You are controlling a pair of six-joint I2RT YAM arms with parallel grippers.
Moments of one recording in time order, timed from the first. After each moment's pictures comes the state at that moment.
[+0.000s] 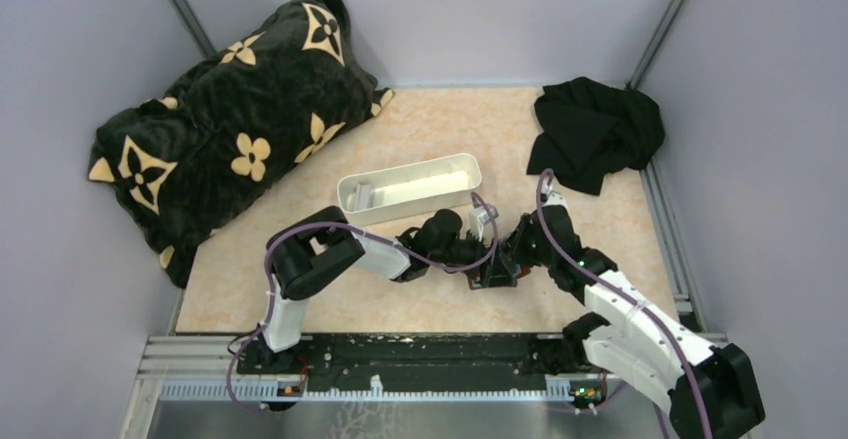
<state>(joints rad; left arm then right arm) -1.04 2.02 0.92 0.75 0.47 -0.68 0.49 0.82 0.43 -0.30 0.01 0.74</state>
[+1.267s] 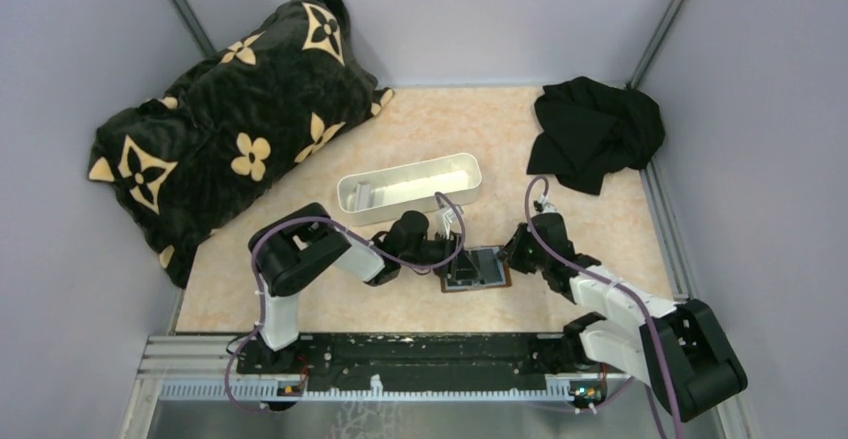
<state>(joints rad) -0.94 1.93 0.69 0.87 0.51 -0.76 0.41 1.05 0.27 0.03 -0.11 0.77</state>
